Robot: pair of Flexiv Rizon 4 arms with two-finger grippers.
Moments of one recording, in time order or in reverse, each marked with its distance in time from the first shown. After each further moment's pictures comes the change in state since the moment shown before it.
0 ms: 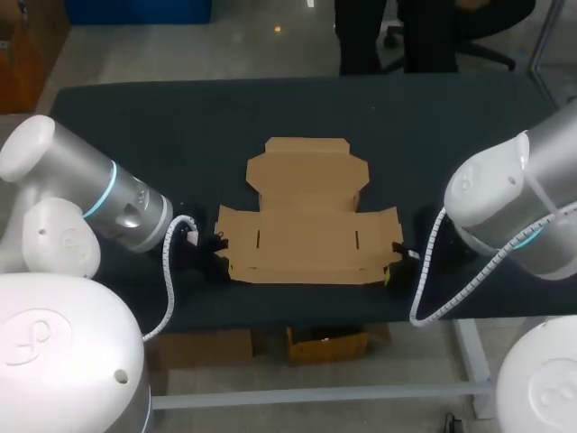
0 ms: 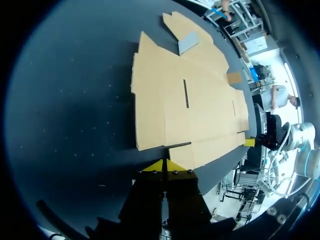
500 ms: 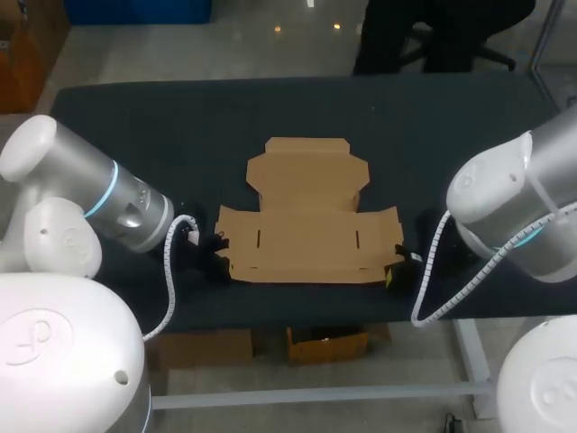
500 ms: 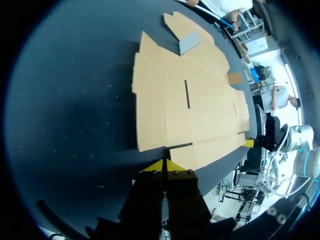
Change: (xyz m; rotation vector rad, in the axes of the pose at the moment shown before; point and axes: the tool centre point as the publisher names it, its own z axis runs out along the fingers) left arm 0.000 0.000 0.002 -0.001 -0.002 -0.006; right arm -0.006 0.000 0.003 -0.010 0.018 0.005
